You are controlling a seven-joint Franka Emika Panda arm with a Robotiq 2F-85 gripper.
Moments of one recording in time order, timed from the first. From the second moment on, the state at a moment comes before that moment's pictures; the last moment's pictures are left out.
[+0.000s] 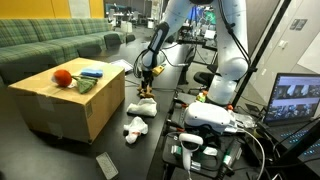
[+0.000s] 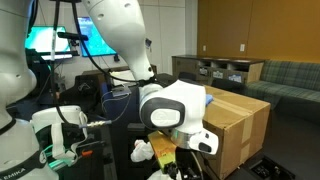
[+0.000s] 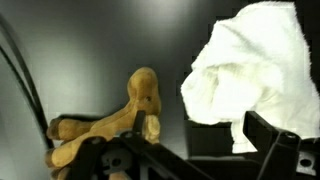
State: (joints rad) arm -0.20 0.43 -0.12 -2.38 -0.09 2.71 -0.17
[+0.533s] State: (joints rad) arm -0.18 0.48 0.03 -2.54 0.02 2.90 -0.16
